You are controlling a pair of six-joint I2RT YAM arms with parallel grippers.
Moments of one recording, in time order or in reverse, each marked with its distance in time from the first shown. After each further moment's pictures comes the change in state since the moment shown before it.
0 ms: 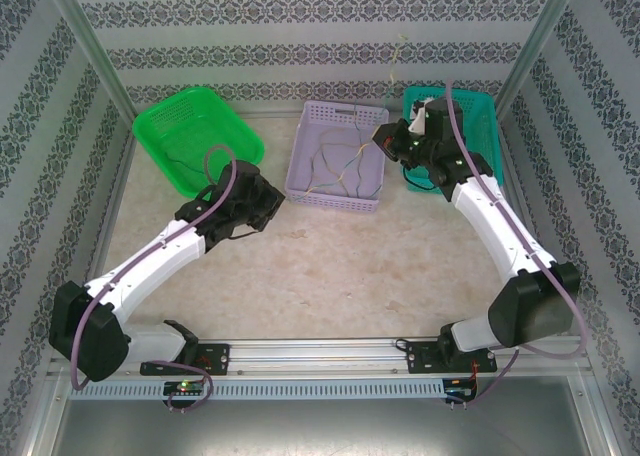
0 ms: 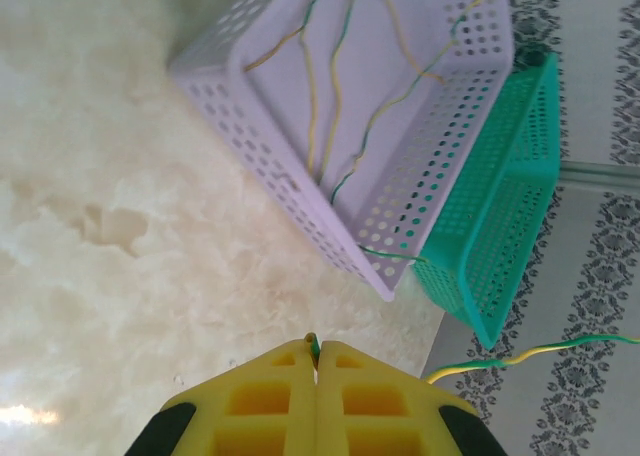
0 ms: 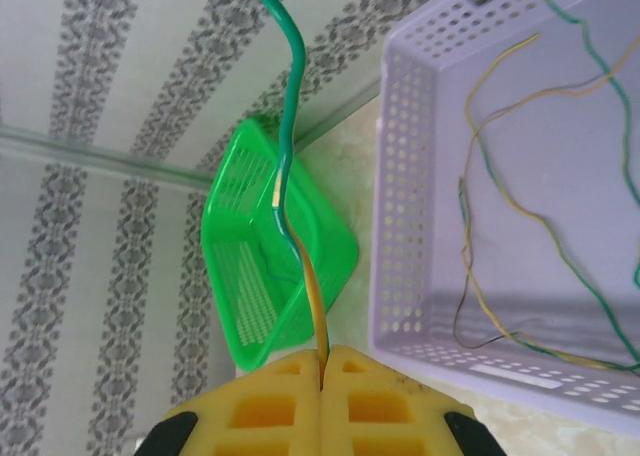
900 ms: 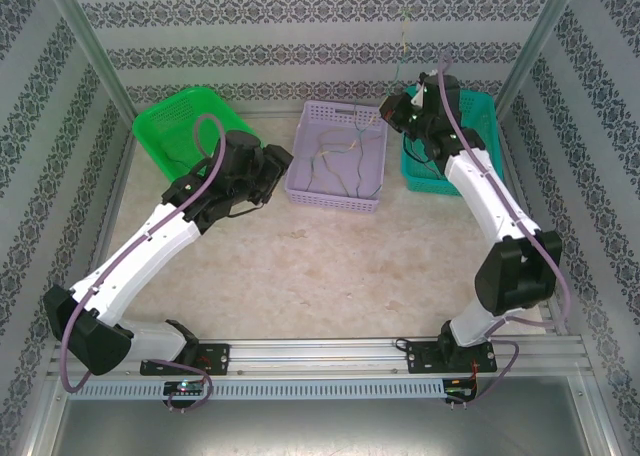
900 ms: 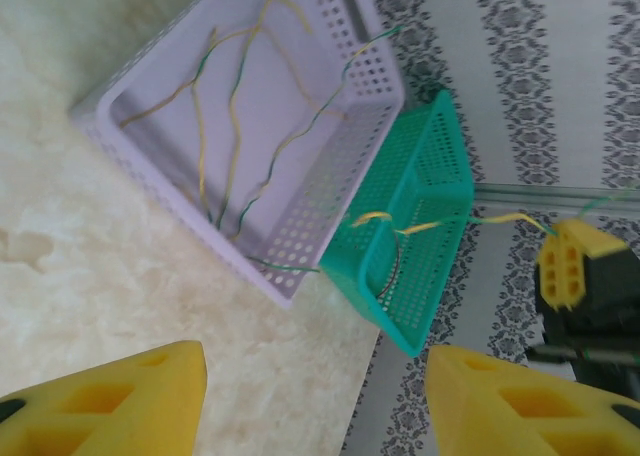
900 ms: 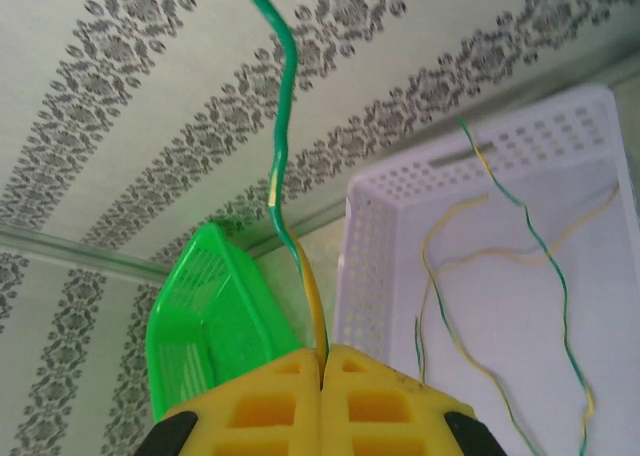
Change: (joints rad) left arm -0.043 0.040 0.366 -0.232 -0.116 0.041; right arm -0.031 0.217 0.243 0.034 0.142 -0.142
